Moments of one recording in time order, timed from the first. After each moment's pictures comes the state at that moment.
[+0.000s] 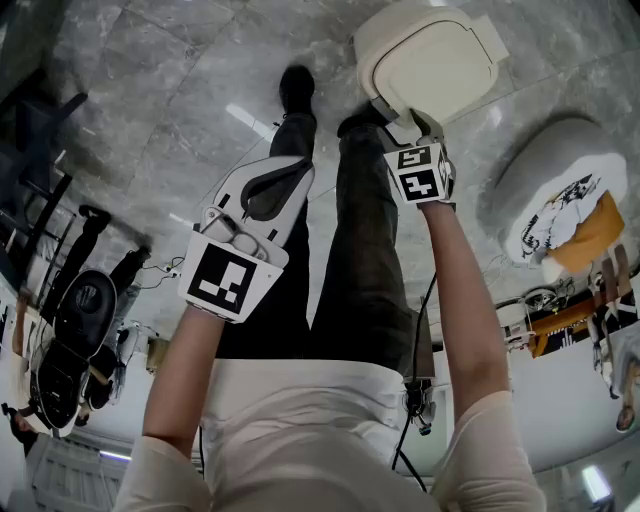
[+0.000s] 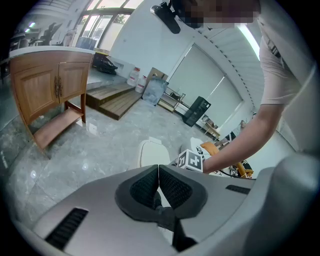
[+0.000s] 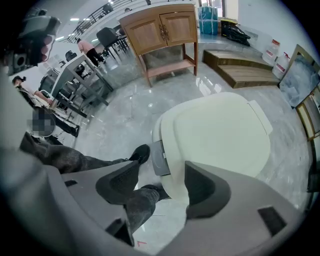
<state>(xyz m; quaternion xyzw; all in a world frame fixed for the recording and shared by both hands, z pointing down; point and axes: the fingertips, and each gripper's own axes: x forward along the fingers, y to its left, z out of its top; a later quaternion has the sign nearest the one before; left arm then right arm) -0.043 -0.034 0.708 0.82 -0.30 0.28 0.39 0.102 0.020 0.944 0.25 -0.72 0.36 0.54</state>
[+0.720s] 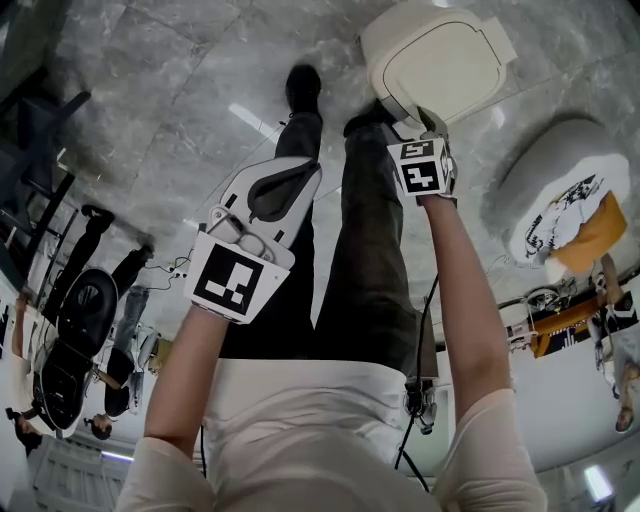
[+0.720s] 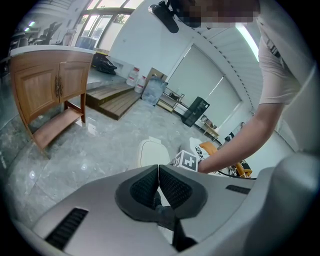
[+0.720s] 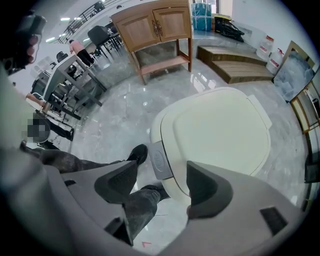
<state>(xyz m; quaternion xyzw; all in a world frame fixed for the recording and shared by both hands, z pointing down) -0.051 -0.031 0.709 0.83 -0.29 0.28 0.39 0.096 0.016 0.956 0.27 -0.69 0.38 0.55</state>
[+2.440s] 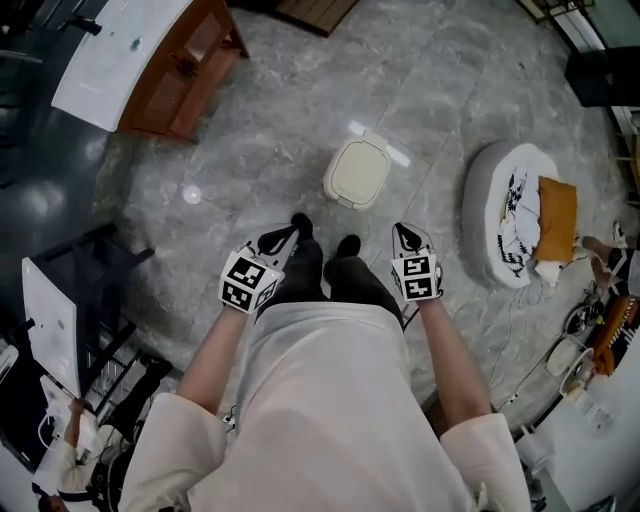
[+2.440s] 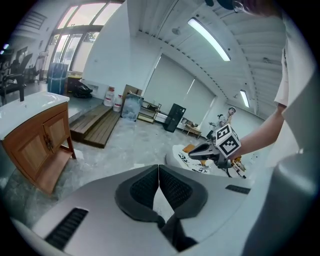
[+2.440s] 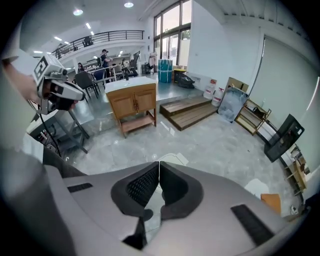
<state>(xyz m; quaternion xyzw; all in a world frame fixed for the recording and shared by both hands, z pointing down) -0.080 -0.045 0.515 0.89 -0.22 0.26 0.29 0.143 0.007 0.583 0.52 -0.70 0.29 0.40</state>
